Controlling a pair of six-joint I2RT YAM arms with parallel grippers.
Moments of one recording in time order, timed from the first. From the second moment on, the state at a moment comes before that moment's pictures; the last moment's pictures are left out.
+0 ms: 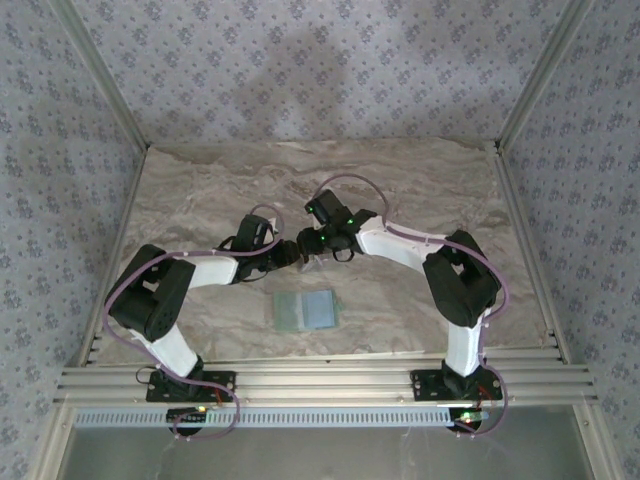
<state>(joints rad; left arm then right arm) -0.49 1.68 0.71 0.21 0.33 -0.72 0.75 1.87 1.32 -0.39 -0.09 0.45</state>
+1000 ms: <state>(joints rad) -0.49 1.71 0.71 0.24 0.33 -0.73 0.73 1.84 1.29 -0.34 -0.19 0.45</state>
